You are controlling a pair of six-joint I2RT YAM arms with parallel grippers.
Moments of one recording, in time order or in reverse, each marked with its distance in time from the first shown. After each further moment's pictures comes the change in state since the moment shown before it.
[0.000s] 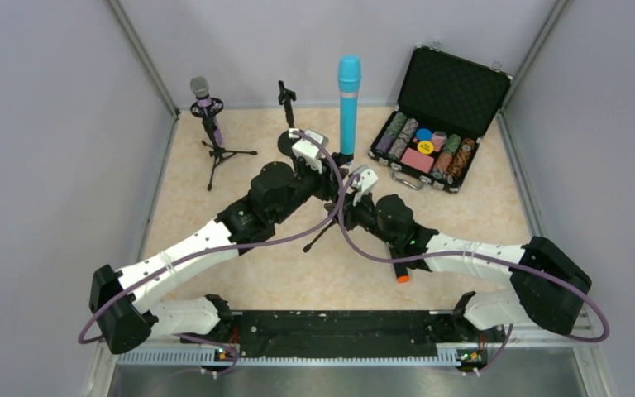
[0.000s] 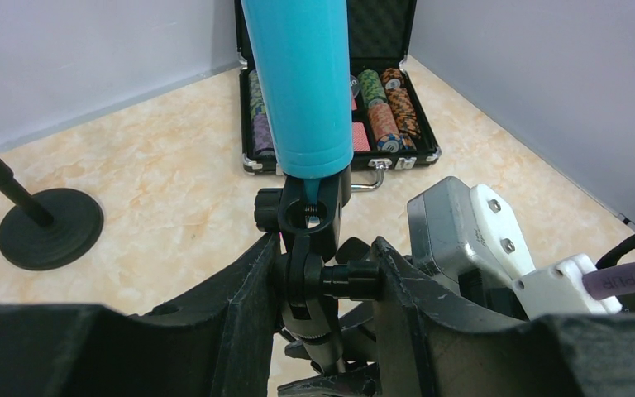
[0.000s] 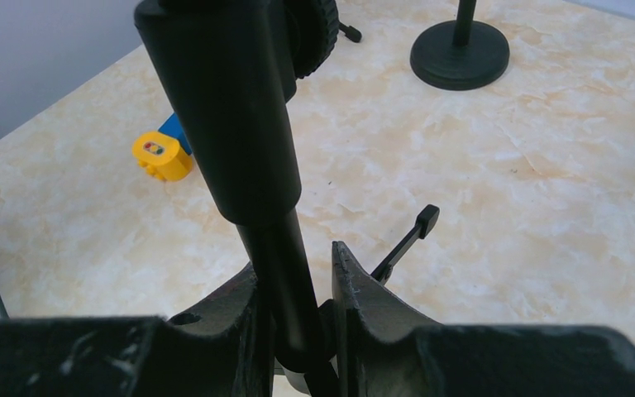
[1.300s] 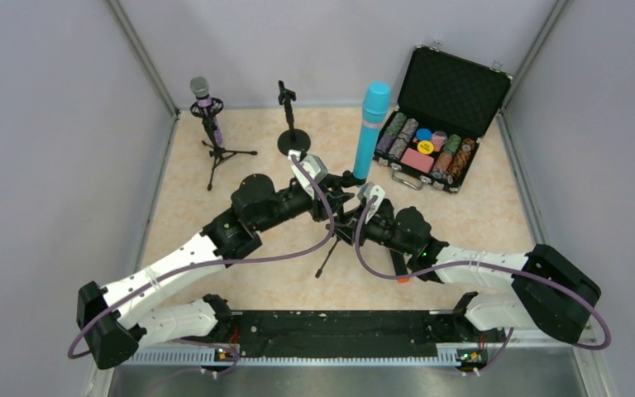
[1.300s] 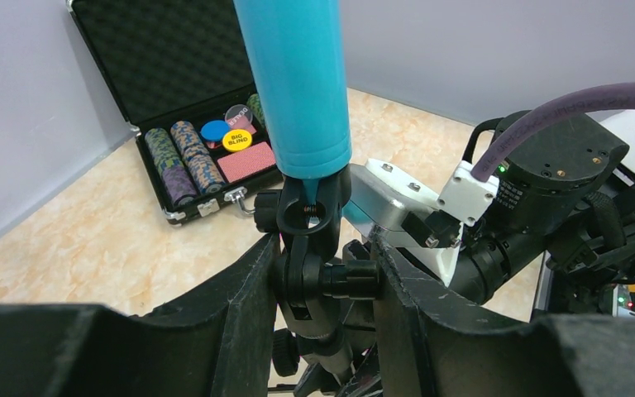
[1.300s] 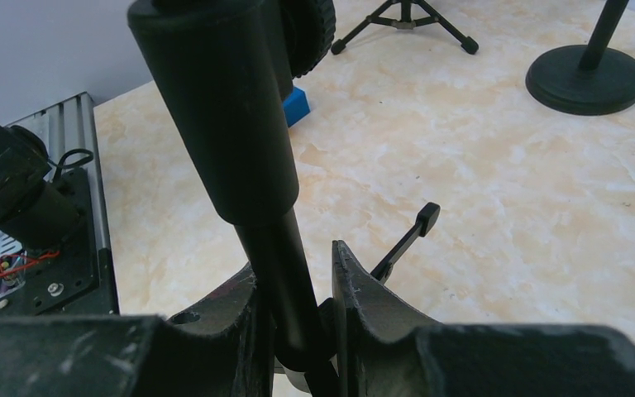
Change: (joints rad) left arm 0.010 -0.132 -0.113 0.082 0.385 0.169; right arm -0.049 -0.060 -0.193 0.234 -0.338 -0.006
